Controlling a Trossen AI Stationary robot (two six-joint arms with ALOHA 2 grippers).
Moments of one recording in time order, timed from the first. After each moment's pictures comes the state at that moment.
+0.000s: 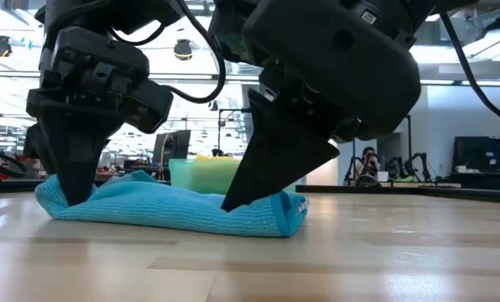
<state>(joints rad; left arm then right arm) -0.35 1.72 0.93 -0.45 0.13 -1.13 0.51 2.17 1.43 -0.30 0.34 0.42</state>
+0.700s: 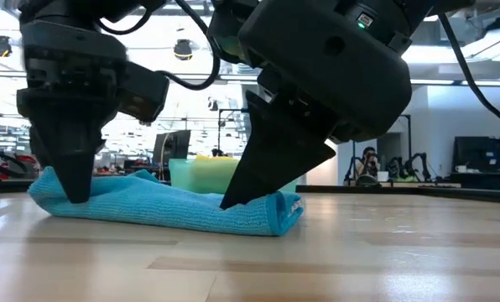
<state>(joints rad) -0.40 1.72 0.93 -0.48 0.04 -1.02 0.51 2.17 1.43 -0.31 0.34 0.42</state>
